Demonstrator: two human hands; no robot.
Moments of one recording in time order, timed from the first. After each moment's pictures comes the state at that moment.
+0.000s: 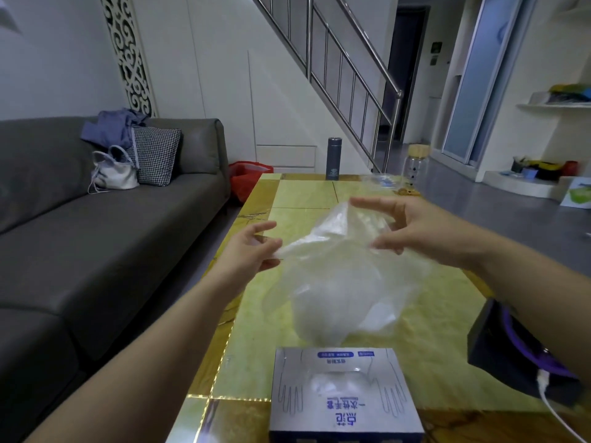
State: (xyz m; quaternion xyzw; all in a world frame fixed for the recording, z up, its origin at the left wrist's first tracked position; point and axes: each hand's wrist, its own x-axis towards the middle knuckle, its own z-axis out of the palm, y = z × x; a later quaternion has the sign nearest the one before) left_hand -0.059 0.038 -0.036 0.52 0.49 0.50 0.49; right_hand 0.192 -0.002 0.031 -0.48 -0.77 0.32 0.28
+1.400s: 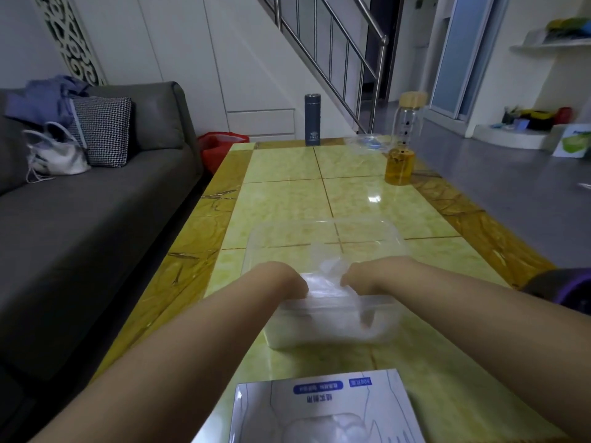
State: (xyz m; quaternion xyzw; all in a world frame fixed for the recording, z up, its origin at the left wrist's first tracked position) left_hand 0.046 0.166 -0.133 0.76 0.52 -0.34 0.15; right_hand 0.195 0.139 -0.122 -0.57 -0.74 0.12 -0.32
